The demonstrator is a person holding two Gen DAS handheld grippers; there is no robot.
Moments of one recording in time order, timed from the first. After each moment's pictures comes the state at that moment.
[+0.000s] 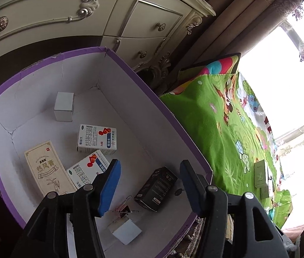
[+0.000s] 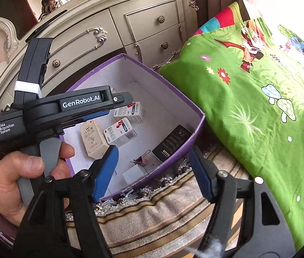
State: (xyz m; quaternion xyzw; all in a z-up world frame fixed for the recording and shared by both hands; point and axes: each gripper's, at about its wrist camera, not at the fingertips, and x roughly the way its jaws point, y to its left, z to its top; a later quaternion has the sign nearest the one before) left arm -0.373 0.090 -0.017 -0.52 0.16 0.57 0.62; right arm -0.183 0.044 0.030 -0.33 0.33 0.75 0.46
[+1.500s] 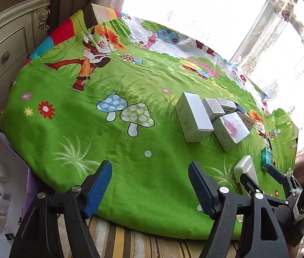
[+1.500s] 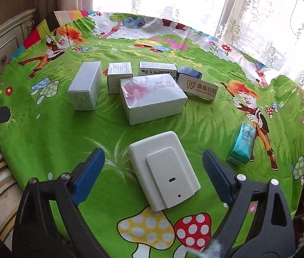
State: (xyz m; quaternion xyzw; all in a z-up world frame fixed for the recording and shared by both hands) left arm -0.079 0.101 0.018 -0.37 0.32 0.45 0.75; right arm 0.134 0.010 -0.005 -0.30 0.32 0.53 0.73
